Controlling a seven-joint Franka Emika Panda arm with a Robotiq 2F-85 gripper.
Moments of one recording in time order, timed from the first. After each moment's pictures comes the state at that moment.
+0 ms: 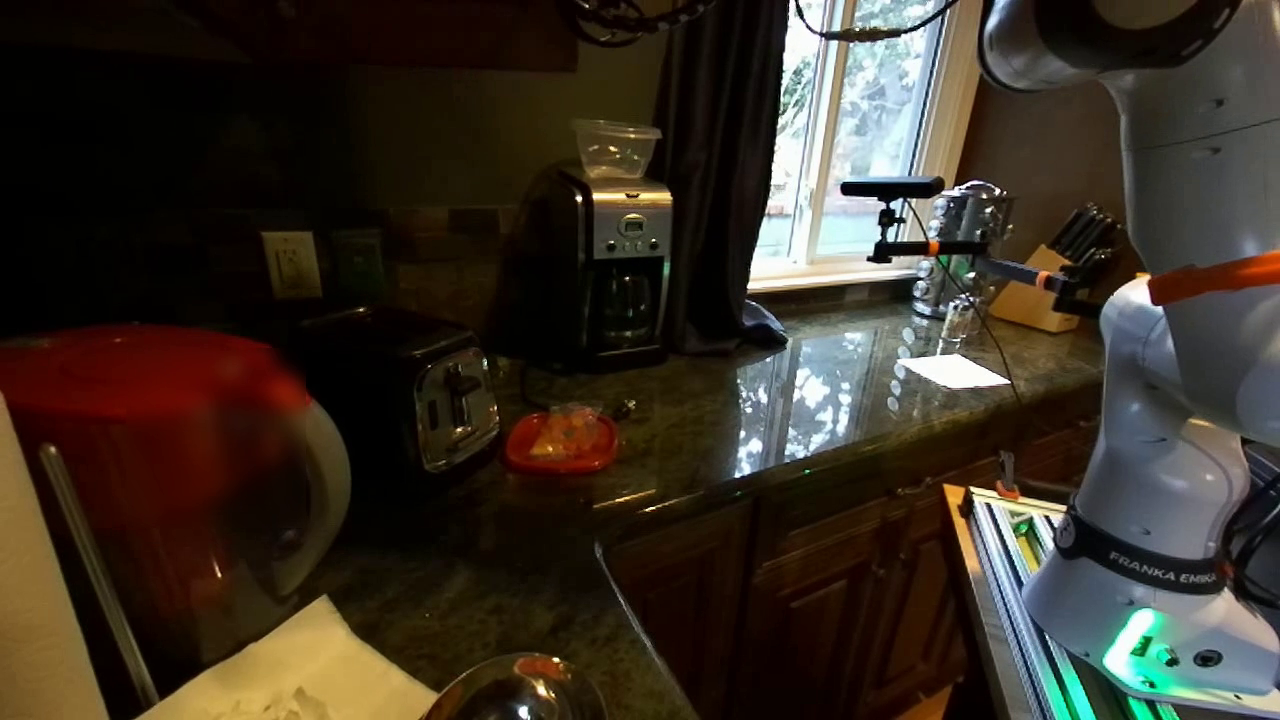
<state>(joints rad) 0.05 0.34 0.04 -1.01 -1.10 1.80 1.68</state>
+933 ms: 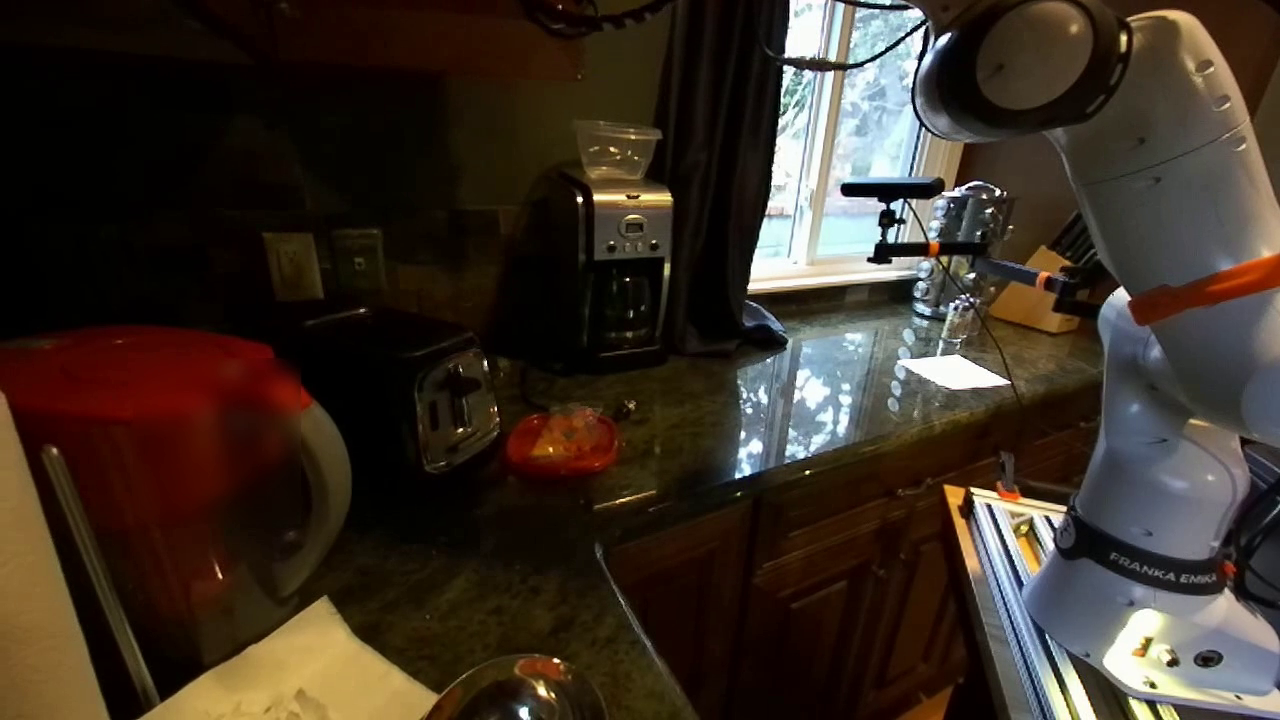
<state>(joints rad) 0.08 0.55 -0.02 -0.66 -1.08 1.82 1.74</state>
